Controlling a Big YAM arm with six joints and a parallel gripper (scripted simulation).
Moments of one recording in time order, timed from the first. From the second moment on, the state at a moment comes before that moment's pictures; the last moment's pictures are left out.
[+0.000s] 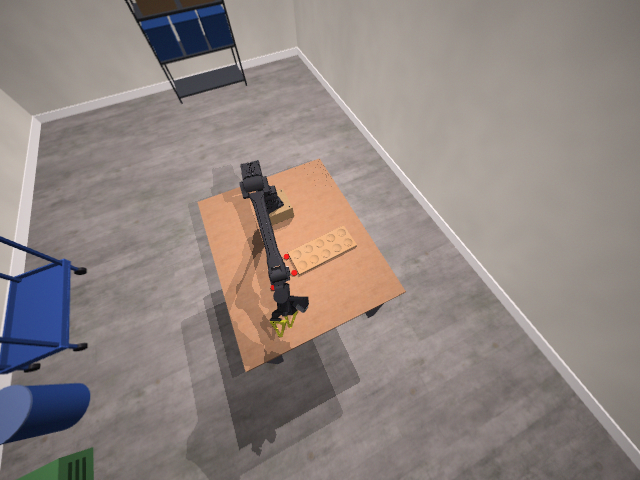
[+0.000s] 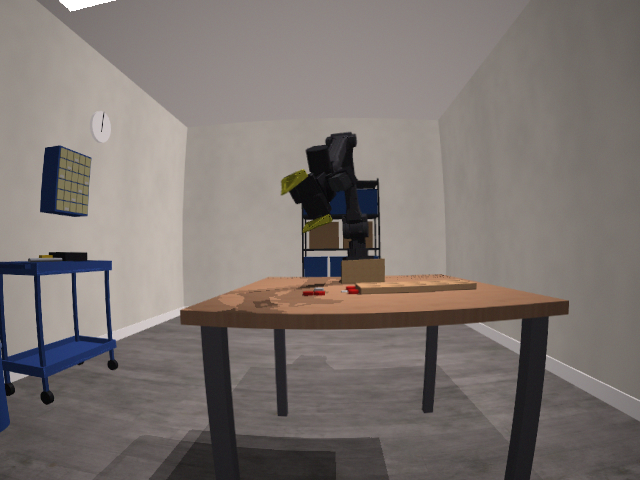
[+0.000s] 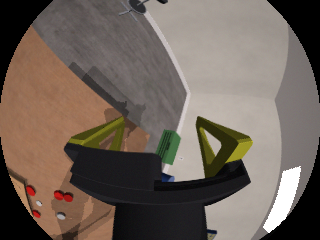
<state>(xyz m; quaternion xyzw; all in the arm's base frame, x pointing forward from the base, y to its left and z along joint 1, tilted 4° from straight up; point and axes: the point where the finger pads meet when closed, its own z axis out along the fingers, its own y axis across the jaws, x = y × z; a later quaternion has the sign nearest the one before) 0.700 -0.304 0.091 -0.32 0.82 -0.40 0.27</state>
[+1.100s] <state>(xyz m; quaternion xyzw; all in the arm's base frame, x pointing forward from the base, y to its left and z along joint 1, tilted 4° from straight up) 0.598 -0.278 0.062 -0.44 0.84 -0.26 0.18</state>
